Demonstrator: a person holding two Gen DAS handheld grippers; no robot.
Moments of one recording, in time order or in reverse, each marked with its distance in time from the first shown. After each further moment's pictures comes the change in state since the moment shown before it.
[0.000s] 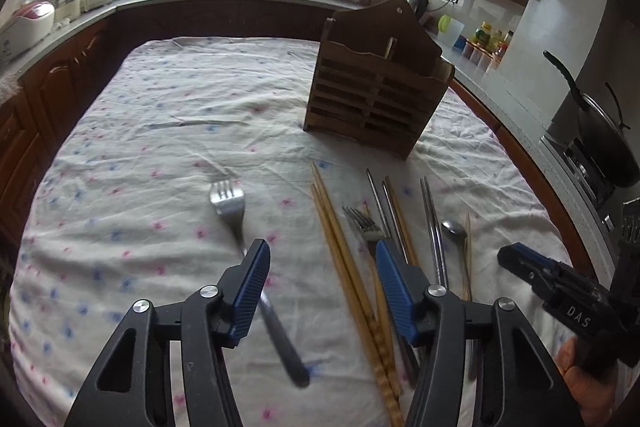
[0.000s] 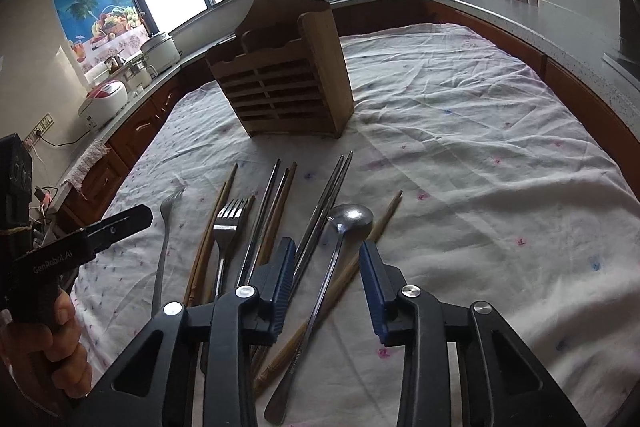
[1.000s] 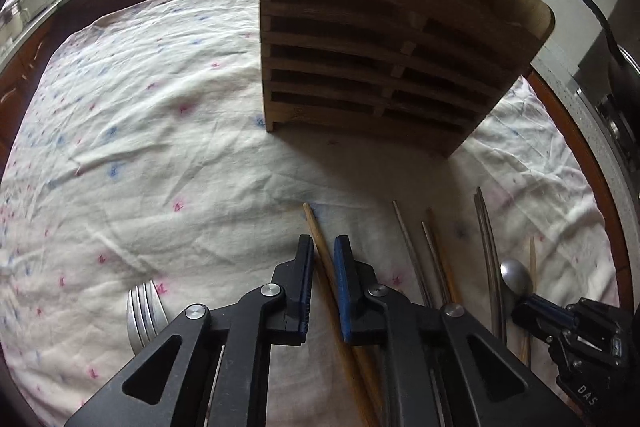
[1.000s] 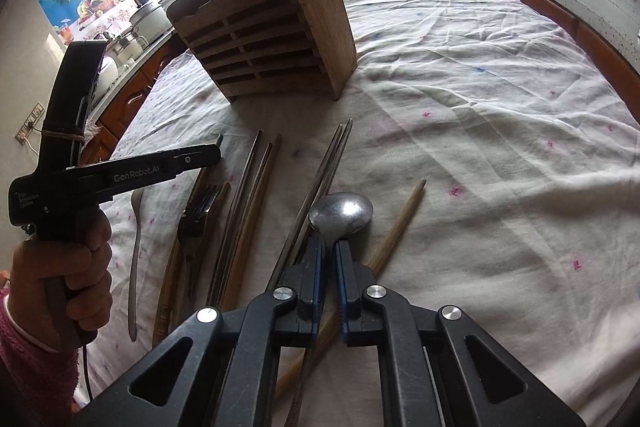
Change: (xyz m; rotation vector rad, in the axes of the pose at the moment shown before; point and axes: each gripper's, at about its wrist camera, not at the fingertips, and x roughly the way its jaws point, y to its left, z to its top) left arm 0.179 -0.010 0.078 0.133 0.251 0.020; right arm 0.052 -0.007 0.016 0.019 0.157 0.027
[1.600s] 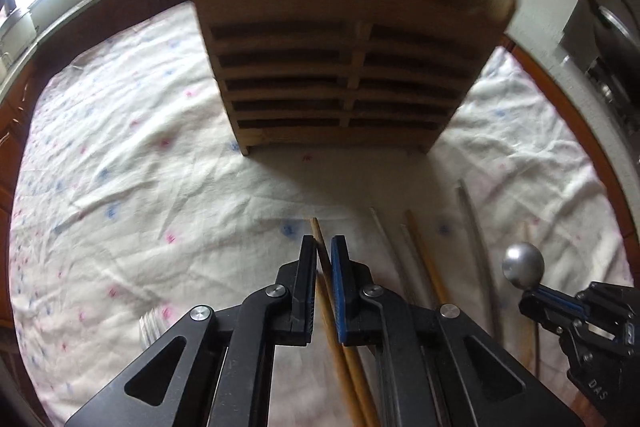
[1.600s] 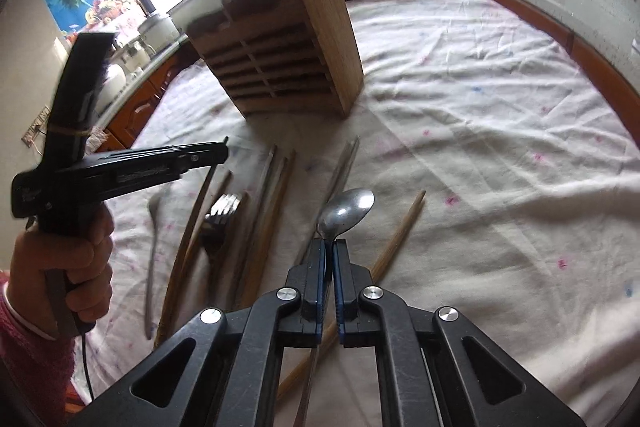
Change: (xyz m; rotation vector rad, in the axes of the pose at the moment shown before) left arm -0.013 -0.023 0.009 0.113 -0.005 0.006; right arm -0.032 0.011 -0.003 -0.019 -0.077 0.016
